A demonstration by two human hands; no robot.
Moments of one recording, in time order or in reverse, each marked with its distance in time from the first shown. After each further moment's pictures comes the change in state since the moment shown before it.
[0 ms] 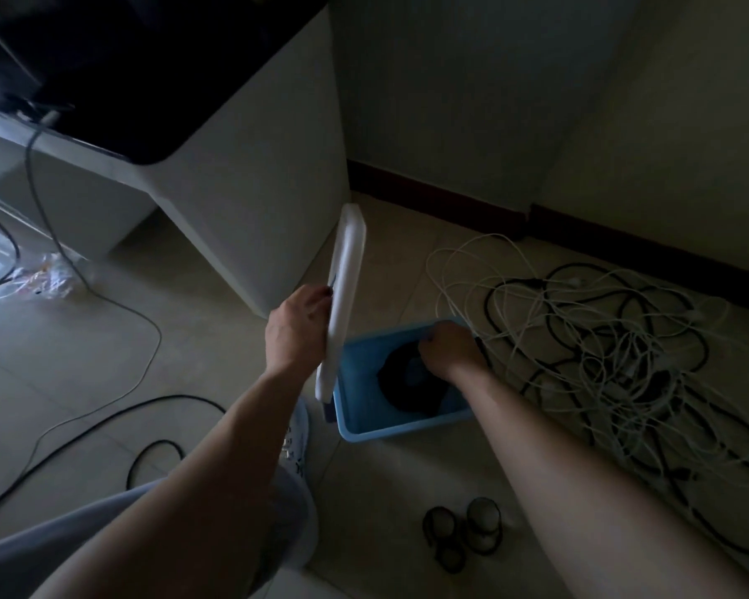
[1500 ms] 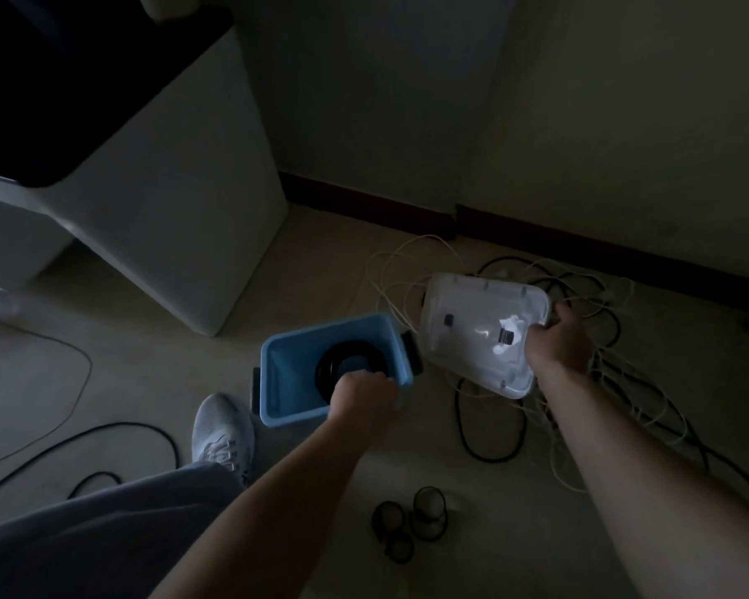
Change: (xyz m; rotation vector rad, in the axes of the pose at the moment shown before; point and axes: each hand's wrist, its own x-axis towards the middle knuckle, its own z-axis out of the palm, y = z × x) left_hand -0.096 0.058 0.129 1.106 -0.662 0.603; right_hand -0.040 0.161 -0.113 0.400 0.723 0.336
